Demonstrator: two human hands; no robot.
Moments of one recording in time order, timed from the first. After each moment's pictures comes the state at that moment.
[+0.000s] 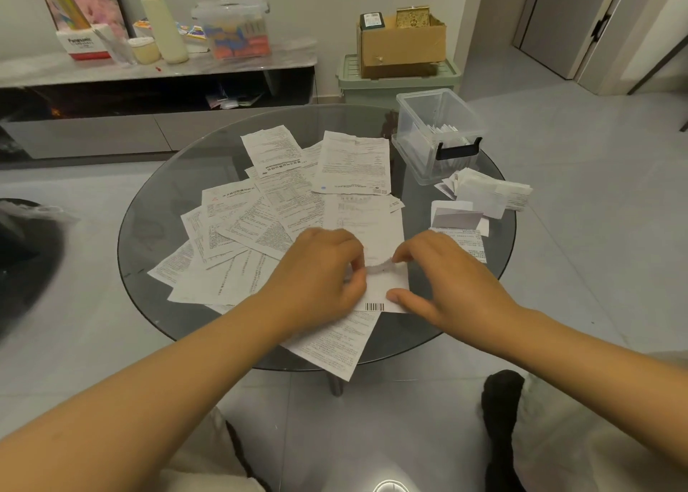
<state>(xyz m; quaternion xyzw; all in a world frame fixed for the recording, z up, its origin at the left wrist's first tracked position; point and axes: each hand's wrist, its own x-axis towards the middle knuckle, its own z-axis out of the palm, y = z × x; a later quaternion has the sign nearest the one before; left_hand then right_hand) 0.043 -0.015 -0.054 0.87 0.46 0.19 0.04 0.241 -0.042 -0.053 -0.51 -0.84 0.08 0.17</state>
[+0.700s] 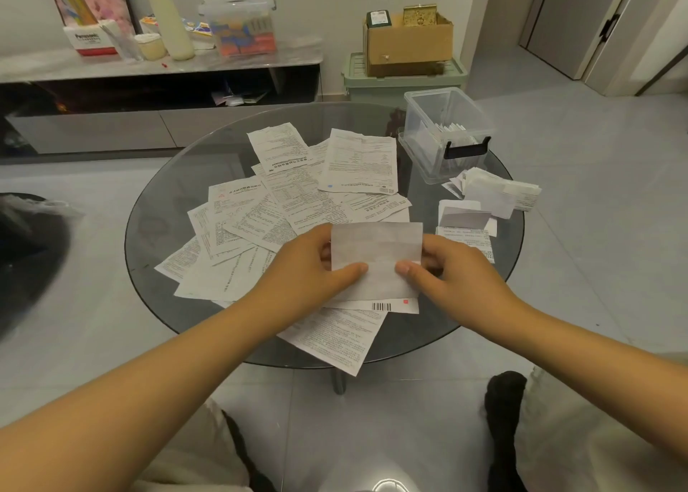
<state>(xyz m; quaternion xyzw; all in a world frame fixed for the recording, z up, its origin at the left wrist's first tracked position) 0.032 -0.031 -0.038 0.69 0.56 0.30 0.35 0.232 -0.036 -0.051 -0.57 -0.72 0.29 0.27</state>
